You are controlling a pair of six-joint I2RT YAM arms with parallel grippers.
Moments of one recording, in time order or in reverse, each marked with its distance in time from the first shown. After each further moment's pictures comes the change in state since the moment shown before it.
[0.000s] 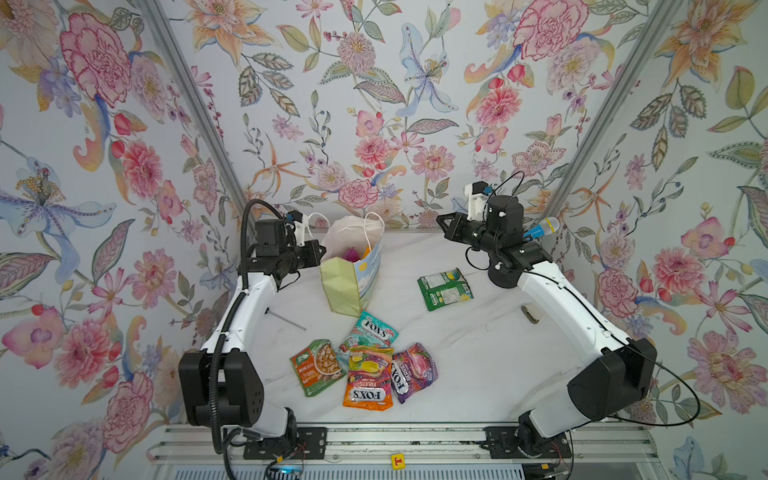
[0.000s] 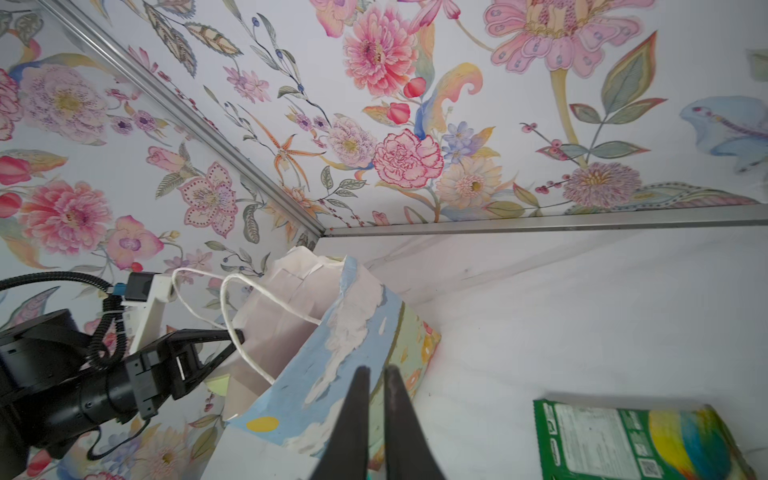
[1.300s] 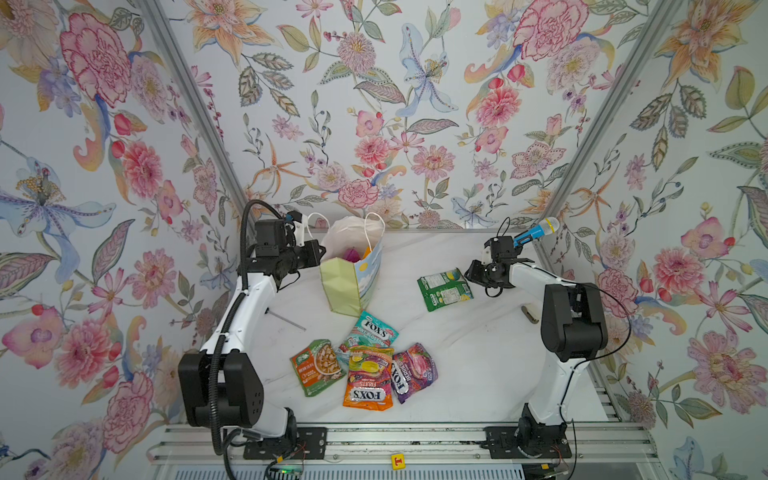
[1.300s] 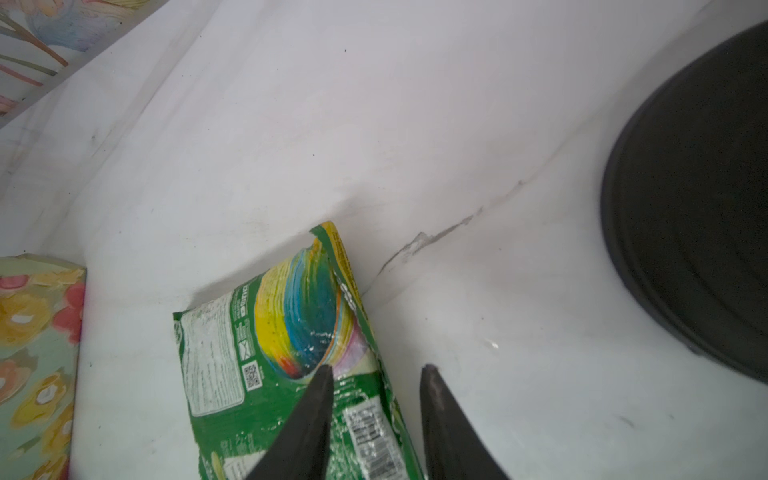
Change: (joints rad) left arm 0.000 -0.003 0.000 -0.004 -0.003 -0.010; right arm -0.288 0.422 -0.162 -0.071 0.029 -0.157
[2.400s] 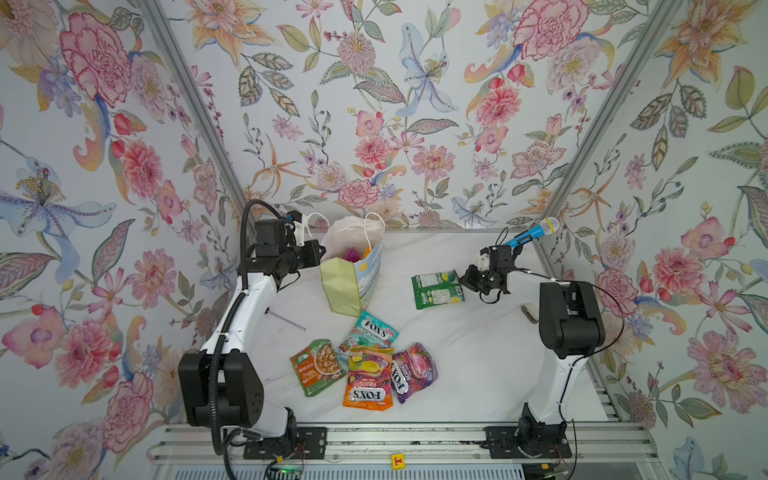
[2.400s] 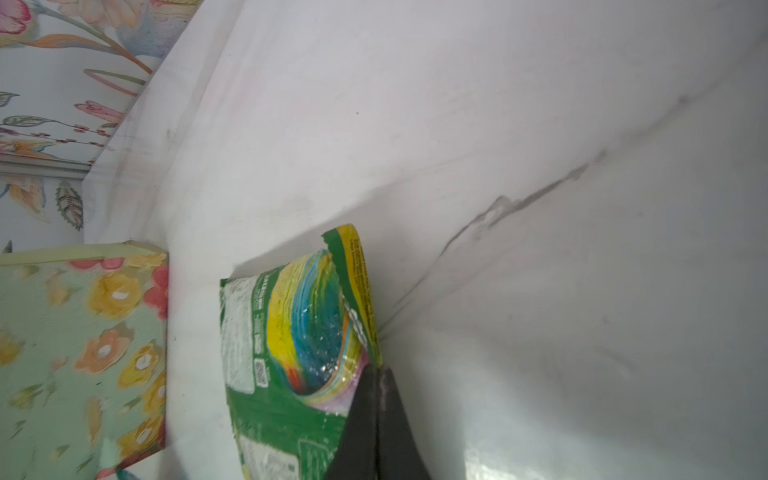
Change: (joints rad) left arm 0.000 0.000 0.000 0.000 -0.001 0.000; right arm 0.000 -0.021 -0.129 0.183 -0.201 0.148
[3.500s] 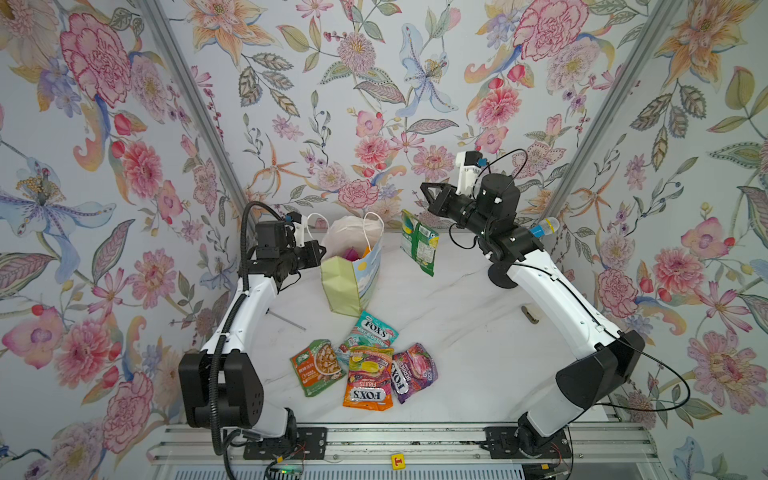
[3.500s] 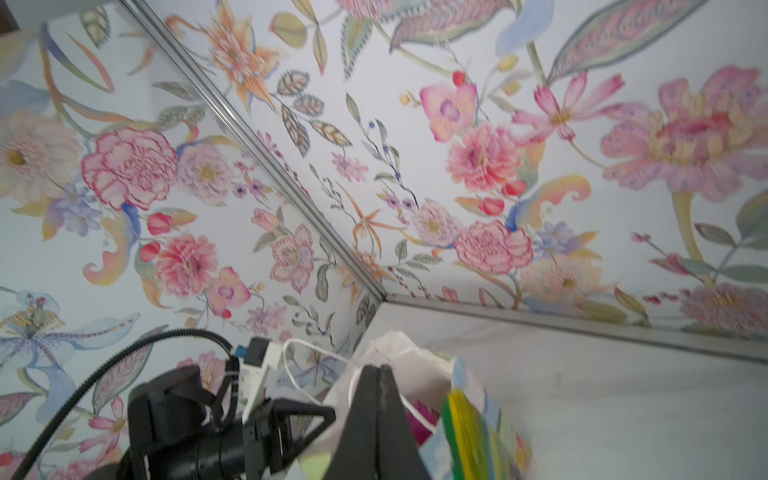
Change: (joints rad) left arm 0.000 -0.008 -0.036 0.053 0.004 -0.032; right arm 0.417 -0.269 0.631 0.032 0.221 0.095
